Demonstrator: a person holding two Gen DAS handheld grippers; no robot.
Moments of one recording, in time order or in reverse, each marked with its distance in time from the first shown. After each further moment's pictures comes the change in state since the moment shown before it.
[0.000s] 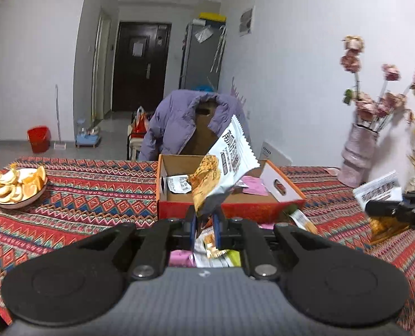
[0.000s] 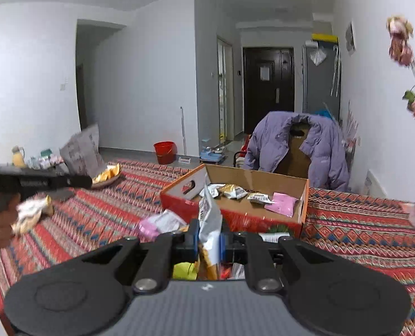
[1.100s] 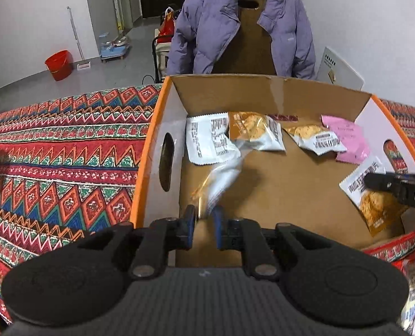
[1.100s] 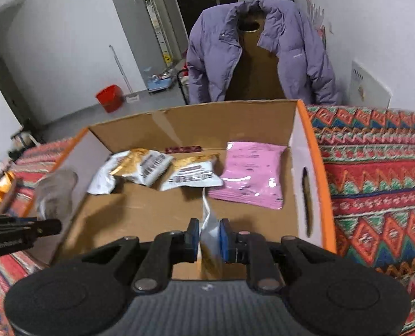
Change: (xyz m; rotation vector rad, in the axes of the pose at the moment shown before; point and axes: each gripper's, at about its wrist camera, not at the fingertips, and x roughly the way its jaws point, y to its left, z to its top) left arm 0.301 0.017 0.030 0.009 0.467 0.216; right arm 0.318 -0.127 0.009 0.260 0.378 -0.150
